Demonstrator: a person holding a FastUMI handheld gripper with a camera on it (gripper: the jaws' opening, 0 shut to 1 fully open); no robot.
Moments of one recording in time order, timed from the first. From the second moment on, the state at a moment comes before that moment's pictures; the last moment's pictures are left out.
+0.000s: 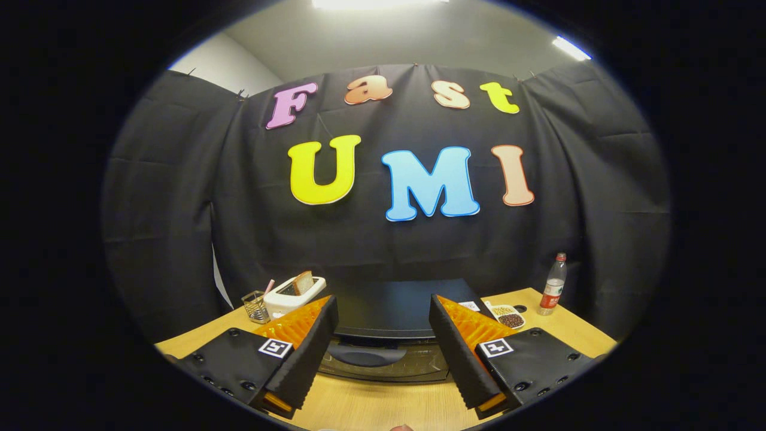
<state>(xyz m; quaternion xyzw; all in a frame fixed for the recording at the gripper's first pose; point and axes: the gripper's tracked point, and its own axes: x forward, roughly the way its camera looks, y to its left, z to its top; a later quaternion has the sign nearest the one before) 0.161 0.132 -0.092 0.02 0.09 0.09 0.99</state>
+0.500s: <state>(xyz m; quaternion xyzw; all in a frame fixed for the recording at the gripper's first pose) 0.189 0.152 -0.155 0.01 0.15 0.09 0.99</state>
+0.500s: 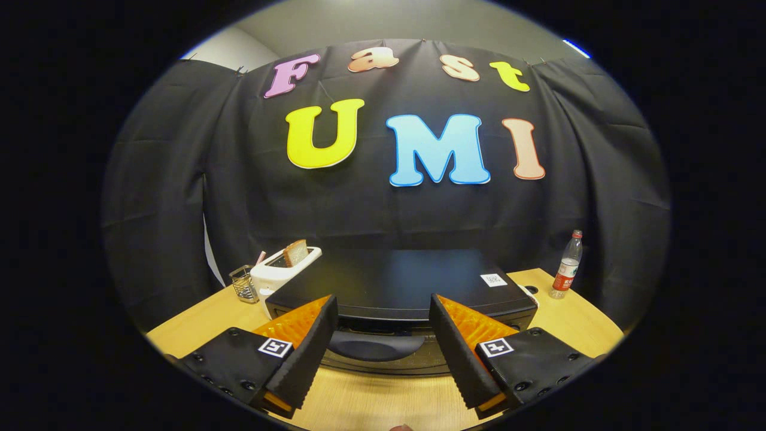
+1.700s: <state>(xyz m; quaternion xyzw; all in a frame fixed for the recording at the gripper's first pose) 0.152 0.157 -0.201 -0.01 0.19 0.08 0.98</state>
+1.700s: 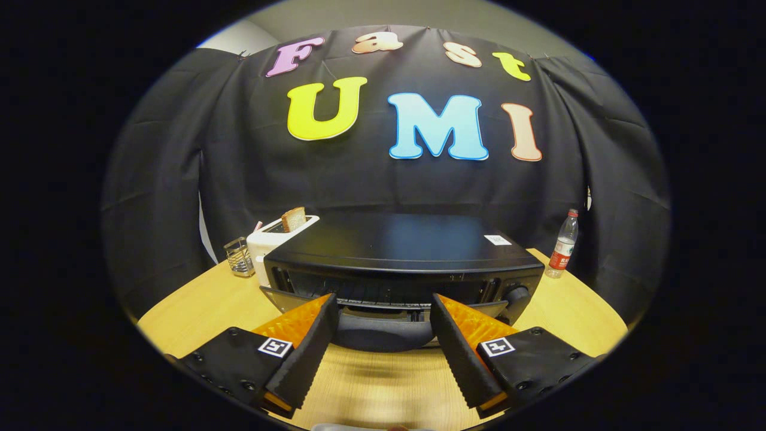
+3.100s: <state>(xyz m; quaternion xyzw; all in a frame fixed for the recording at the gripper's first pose) 0.037 0.144 -0.273 -0.02 0.34 0.15 0.93</state>
